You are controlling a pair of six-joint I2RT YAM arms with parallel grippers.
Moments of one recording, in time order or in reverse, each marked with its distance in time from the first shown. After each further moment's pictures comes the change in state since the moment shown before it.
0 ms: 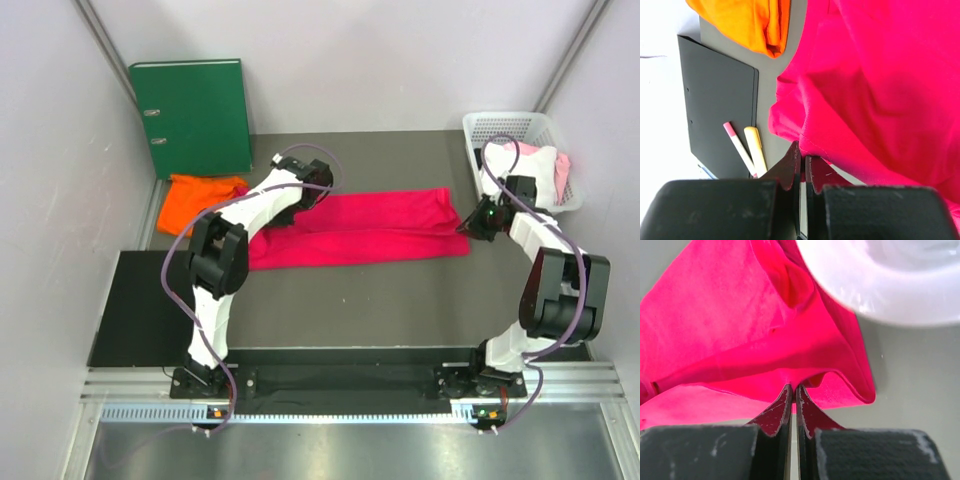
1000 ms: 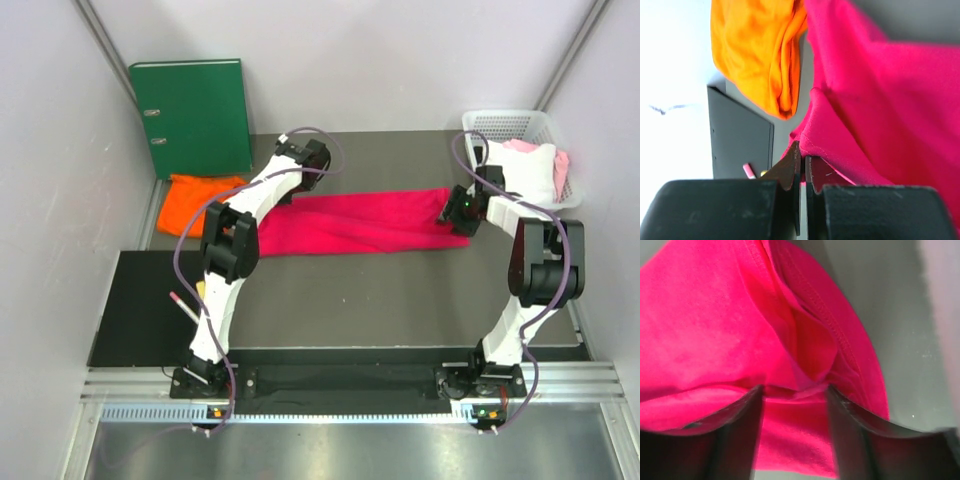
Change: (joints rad) left arm 0.078 0.185 0.267 0.058 -0.099 0.229; right arm 0.129 0.250 0.164 0.016 0.165 0.025
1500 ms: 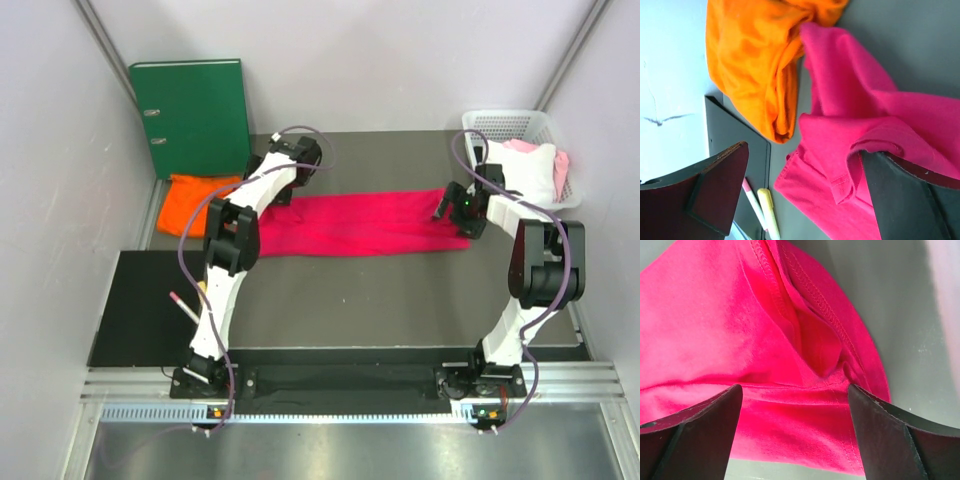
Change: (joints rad) left arm 0.058 0.127 0.125 0.034 -0.012 0.061; right arm 0.009 -0.014 0.013 -0.026 0.016 -0.002
